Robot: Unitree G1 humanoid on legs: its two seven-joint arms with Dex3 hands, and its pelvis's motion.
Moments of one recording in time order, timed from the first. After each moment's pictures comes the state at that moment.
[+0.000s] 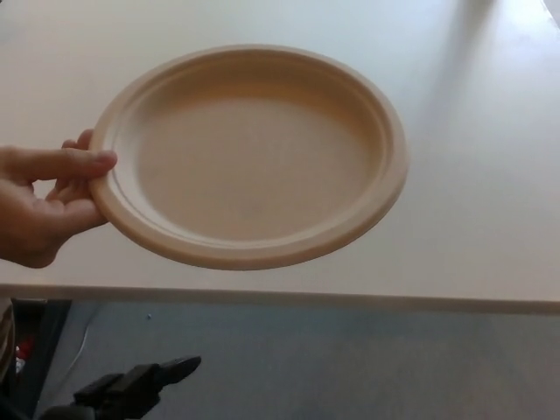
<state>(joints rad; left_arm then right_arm) 0.51 0.57 -0.11 -0.23 0.45 -0.52 0.14 -0.32 -0.49 0.25 1.30 -0.32 -0.11 0.30</state>
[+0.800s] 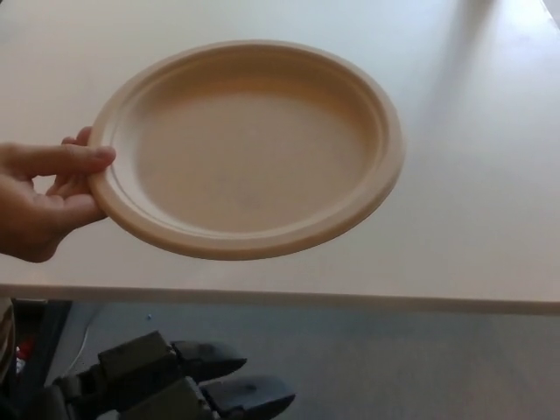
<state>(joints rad) 0.63 0.50 0.02 -0.69 0.42 -0.84 0.17 -0.35 -0.49 0.26 1.30 -0.32 -0.11 0.31</state>
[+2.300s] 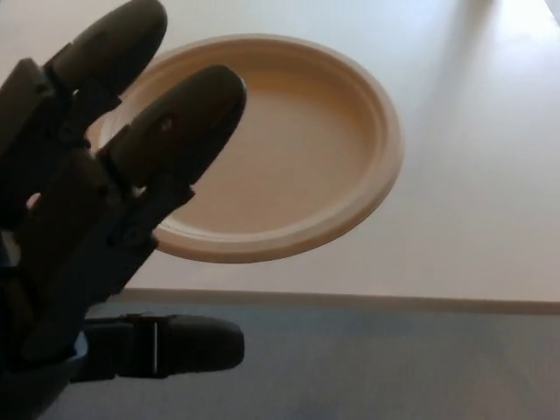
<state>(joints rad) 0.08 0.38 0.21 -0.82 0.46 -0.55 0.01 -0.34 -0.49 0.25 1.31 -0.32 -0.11 0.31</state>
